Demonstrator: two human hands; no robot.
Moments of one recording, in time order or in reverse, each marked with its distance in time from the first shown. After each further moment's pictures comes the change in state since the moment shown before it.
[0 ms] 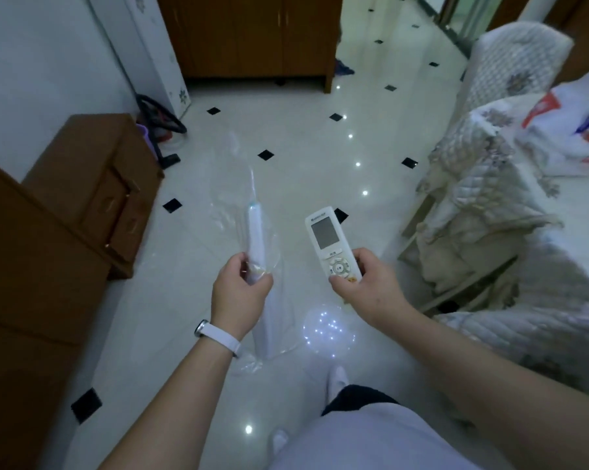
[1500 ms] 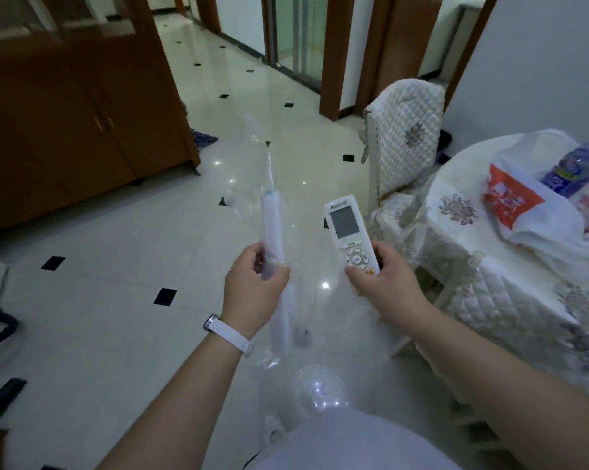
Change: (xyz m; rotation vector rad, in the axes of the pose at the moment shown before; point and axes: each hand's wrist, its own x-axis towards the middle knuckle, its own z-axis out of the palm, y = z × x) left_hand 0.669 0.286 0.295 -0.108 -0.579 0.406; right_hand 0.635 -0.117 -0.161 0.176 0.597 0.160
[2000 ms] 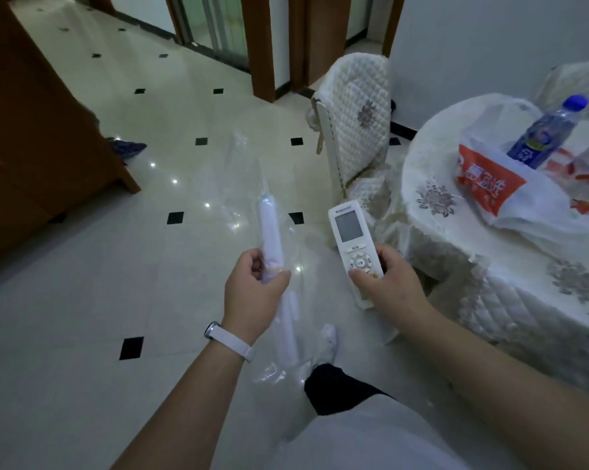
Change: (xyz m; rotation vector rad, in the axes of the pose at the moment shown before) left_hand 0.164 -0.022 0.058 -0.039 -0.237 -0.073; right_hand 0.125 0.017 0.005 0.012 0.228 0.173
